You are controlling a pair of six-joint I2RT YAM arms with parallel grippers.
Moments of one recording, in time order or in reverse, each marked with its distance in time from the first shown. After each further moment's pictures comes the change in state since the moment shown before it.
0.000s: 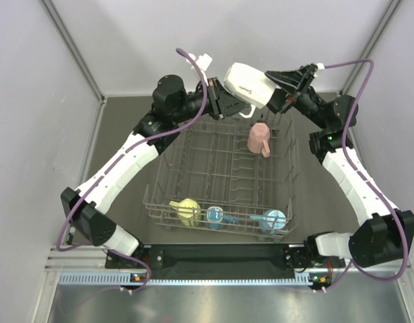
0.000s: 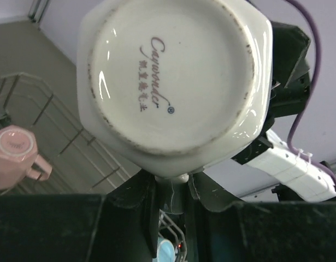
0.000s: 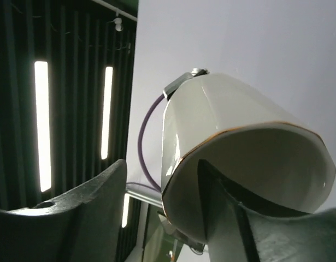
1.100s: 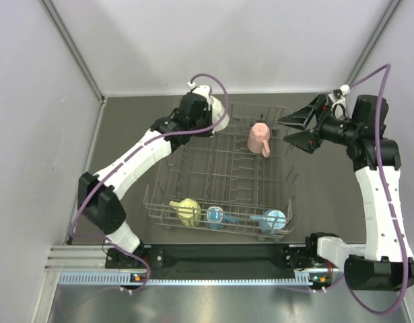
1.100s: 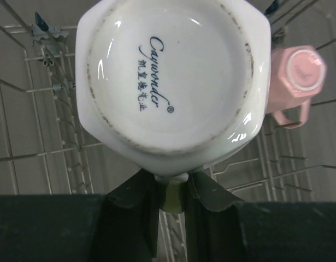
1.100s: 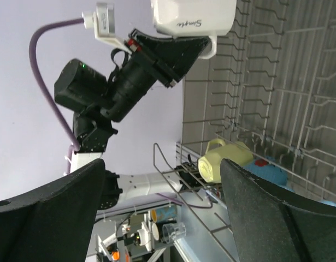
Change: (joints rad) left arm -0.002 0.098 -0.060 -0.523 -0.714 0.427; right arm -0.263 -0.204 0.208 -1.434 -0.145 -1.066
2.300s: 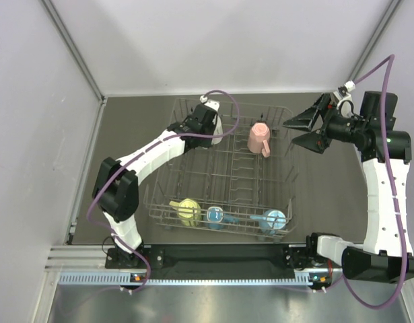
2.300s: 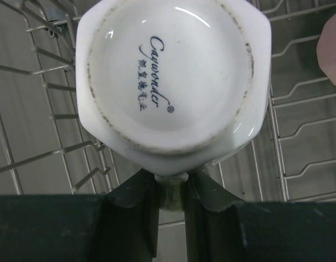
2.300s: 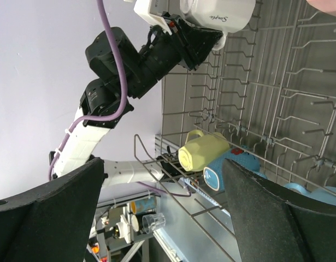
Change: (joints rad) left arm 0.000 0.164 -0.061 0.019 -0.093 0.150; right arm -0.066 0.071 0.161 -0.284 -0.021 -0.242
